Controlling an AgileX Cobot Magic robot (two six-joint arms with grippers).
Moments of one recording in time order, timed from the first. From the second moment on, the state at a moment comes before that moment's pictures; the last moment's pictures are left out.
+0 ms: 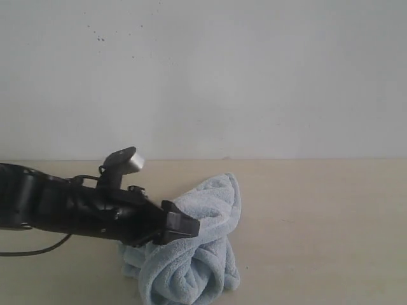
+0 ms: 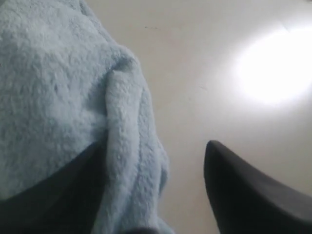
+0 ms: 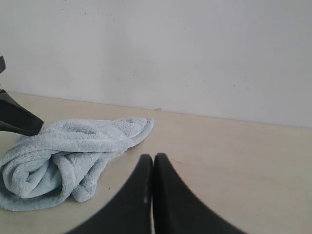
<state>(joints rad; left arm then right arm) -0.39 1.84 -0.93 -1.73 0.58 1.58 0.36 0.01 0.00 0.05 0.11 -0.02</state>
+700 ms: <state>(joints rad) -0.58 1.99 -1.07 -1.60 0.05 1.65 0.36 0.01 0.00 0.05 0.11 -0.02</state>
